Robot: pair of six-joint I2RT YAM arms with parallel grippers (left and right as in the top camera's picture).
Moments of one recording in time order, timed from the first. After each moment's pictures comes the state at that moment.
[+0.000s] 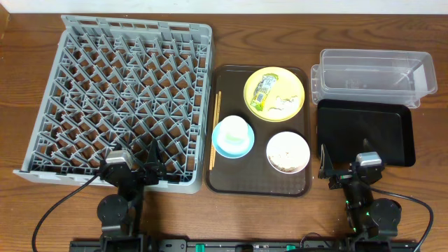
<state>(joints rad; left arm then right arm) 0.07 0.02 0.02 -0.10 0.07 -0.22 -0.01 0.01 0.01 -0.06 -0.14 -0.01</state>
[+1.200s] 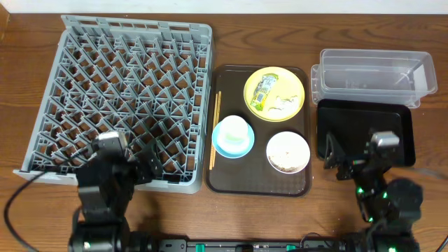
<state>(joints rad) 0.07 0.50 0.58 -0.65 0.10 -0.22 -0.01 0.38 0.39 -0.22 -0.17 0.13</state>
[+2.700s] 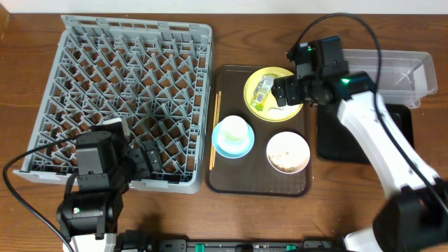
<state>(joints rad) 0.07 0.76 0.79 -0.89 0.10 -0.22 0.28 1.68 1.36 -0.71 -0.18 0.09</state>
